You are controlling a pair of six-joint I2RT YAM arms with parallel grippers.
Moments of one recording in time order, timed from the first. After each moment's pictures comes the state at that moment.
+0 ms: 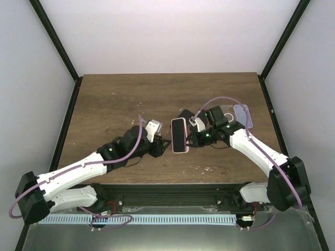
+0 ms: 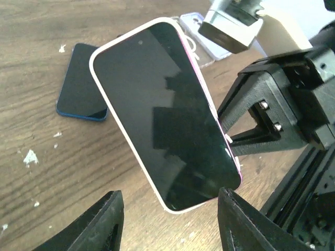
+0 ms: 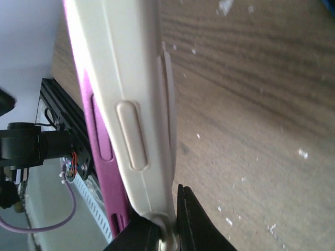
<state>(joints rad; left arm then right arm) -0.90 1.08 0.78 -0.22 0.04 -0.45 0.47 1.29 0.90 -0.58 -0.69 0.29</state>
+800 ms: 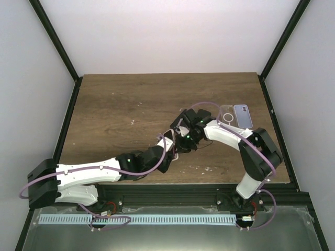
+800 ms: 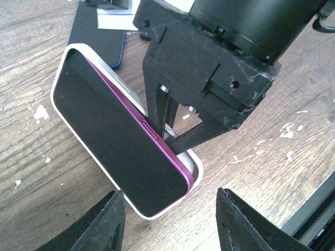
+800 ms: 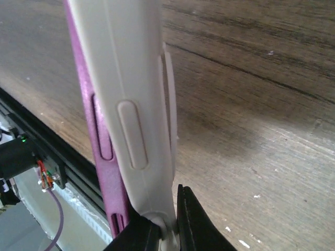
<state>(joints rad) -1.21 1.22 0.73 -0.26 -0.34 -0.47 0.64 1.66 1.04 -0.64 -0.59 0.49</state>
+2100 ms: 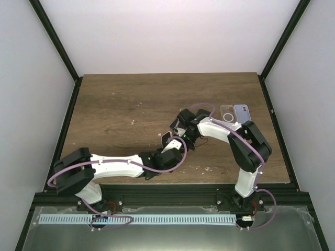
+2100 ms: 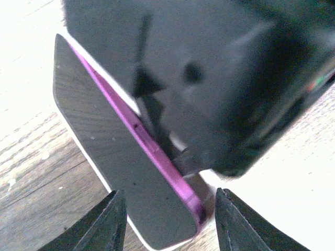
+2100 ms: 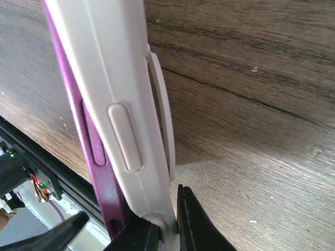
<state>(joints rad) -1.21 1.56 0.84 -0.25 -0.46 -0.48 0.64 1.81 1.13 -0.68 -0.59 0.53</state>
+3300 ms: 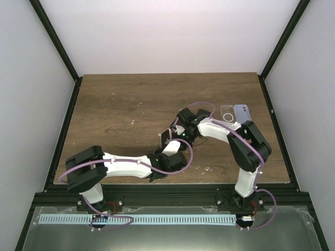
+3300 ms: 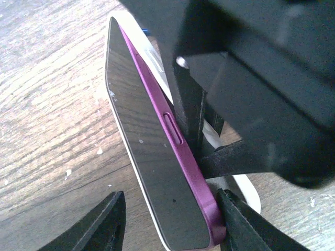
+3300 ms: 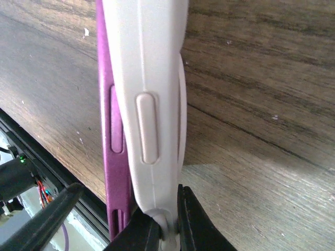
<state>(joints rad) -1.23 1.65 0.88 -0.34 -0.70 -0.59 0.64 1.81 1.12 -0.59 -0.60 0.51</state>
